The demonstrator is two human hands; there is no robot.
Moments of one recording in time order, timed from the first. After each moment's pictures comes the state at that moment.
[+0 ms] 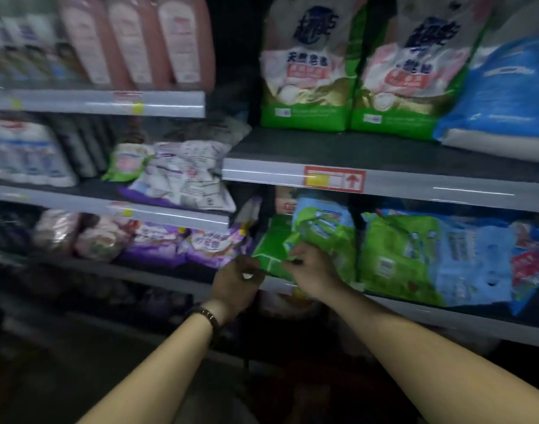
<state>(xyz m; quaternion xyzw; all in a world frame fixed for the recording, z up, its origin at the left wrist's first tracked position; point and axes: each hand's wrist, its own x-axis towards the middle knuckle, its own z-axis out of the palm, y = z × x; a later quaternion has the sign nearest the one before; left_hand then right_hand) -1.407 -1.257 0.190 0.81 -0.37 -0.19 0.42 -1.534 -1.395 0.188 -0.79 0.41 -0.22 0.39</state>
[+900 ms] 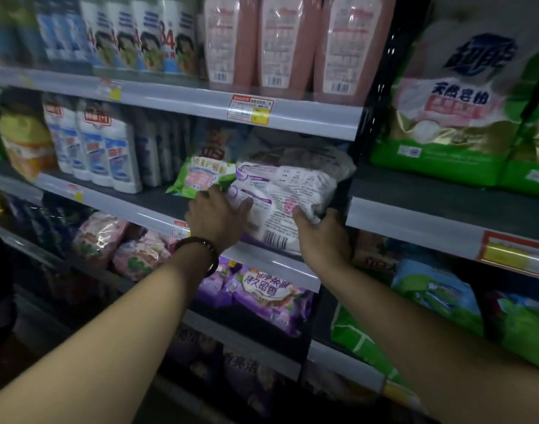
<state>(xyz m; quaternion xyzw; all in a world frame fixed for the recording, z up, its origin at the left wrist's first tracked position) -1.140 -1.280 0.271 0.88 -0.24 0.14 0.38 -1.294 -1.379 0.276 -0.76 0.43 -0.34 0.35</state>
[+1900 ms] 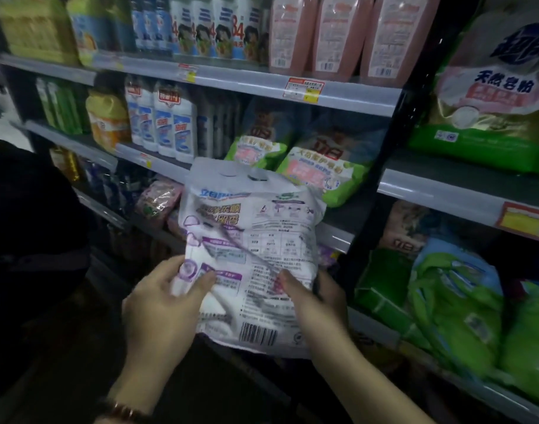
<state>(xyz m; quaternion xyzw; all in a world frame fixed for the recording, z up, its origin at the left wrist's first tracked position) -1.300 -1.035 0.197 0.79 -0.12 0.06 0.59 -1.394 -1.221 0.188 -0.65 0.29 -0.28 0.64</state>
